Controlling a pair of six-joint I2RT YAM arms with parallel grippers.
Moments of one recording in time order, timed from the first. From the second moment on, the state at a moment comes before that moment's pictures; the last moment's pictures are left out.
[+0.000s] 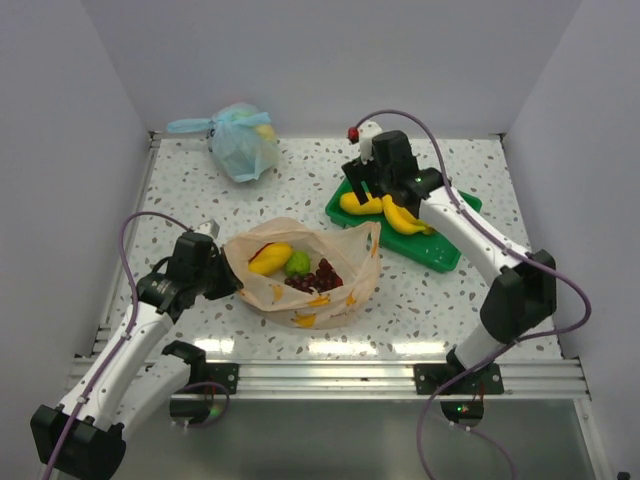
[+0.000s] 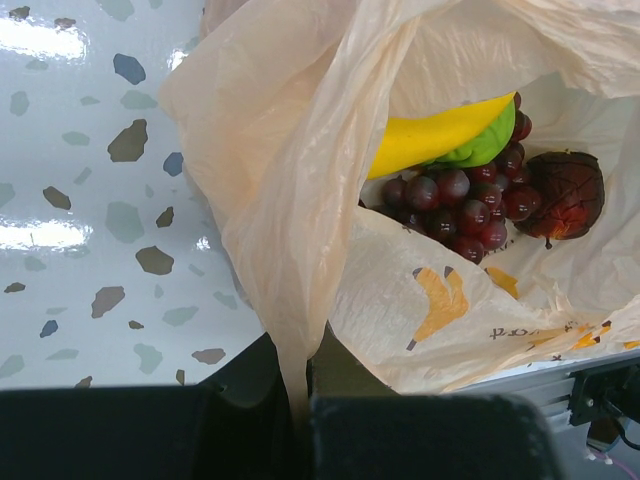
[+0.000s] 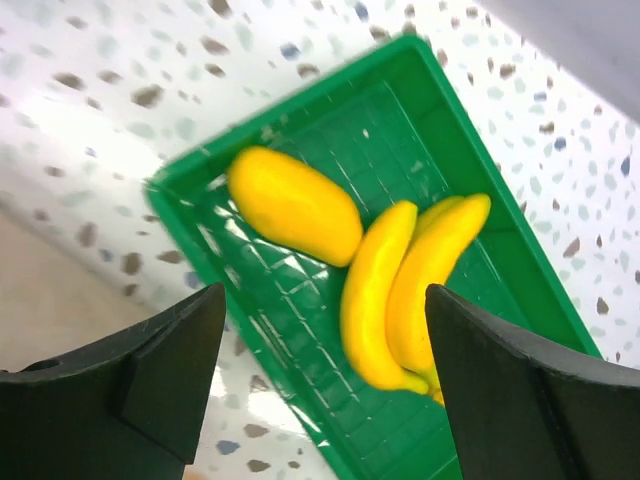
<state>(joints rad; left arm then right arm) -0.32 0.78 0.67 -0.77 0.07 -0.62 0.50 1.67 1.47 -0.48 0.20 -0.17</state>
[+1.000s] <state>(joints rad) -0.32 0.78 0.67 -0.76 0.13 -0.62 0.96 1.67 1.12 0.04 0.01 0.91</state>
